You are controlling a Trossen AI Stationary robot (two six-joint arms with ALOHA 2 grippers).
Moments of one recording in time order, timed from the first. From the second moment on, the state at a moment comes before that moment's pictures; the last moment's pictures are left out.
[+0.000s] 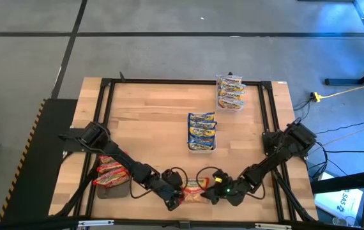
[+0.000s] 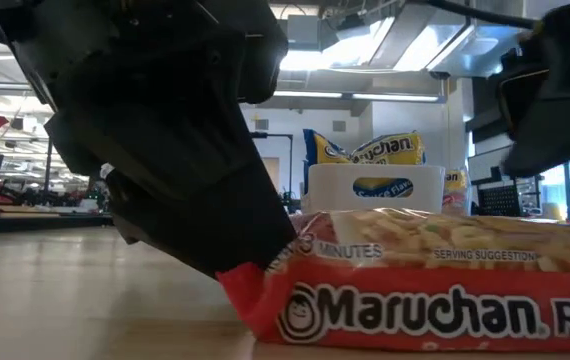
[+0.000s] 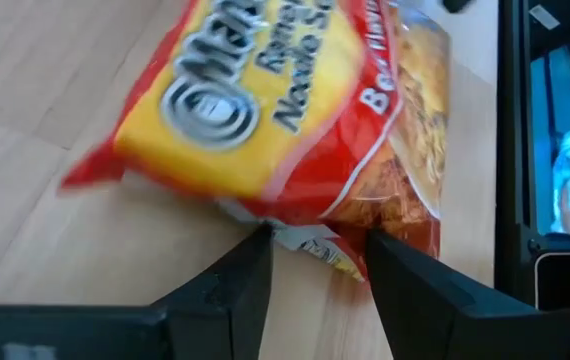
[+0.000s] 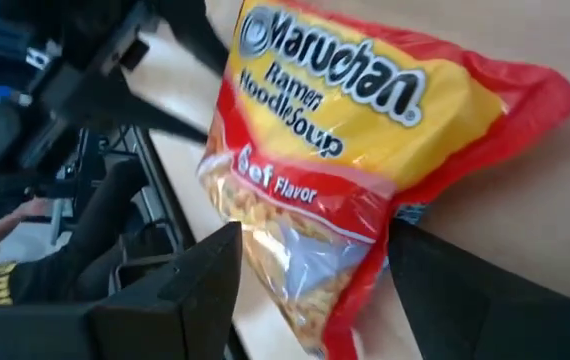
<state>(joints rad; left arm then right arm) -0.56 2.04 1.12 0.15 -0.22 -0.93 0.75 1.90 0.76 0.45 0.47 1.62</state>
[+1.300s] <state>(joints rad) -0.45 1.76 1.12 -0.14 -0.13 -0.88 0.70 1.83 0.76 0.38 0.22 1.09</state>
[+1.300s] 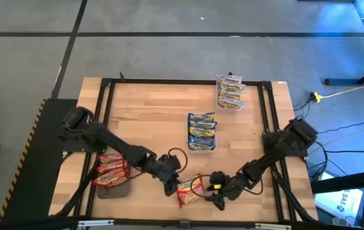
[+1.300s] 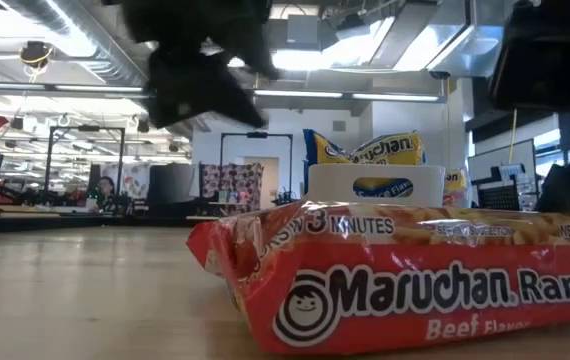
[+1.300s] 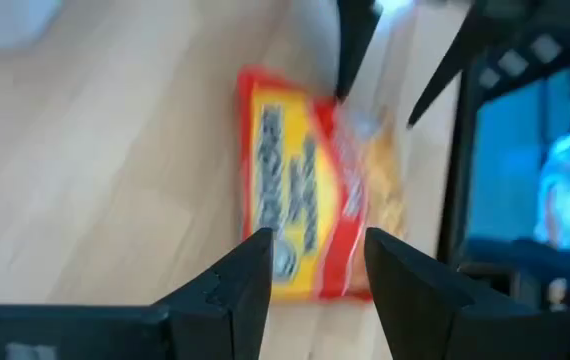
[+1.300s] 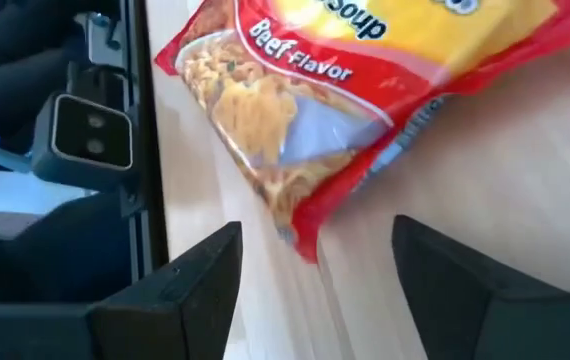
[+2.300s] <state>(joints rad) -0.29 2.00 1.12 0.13 0.20 -0.89 0.80 2.02 0.95 0.49 0.49 0.43</state>
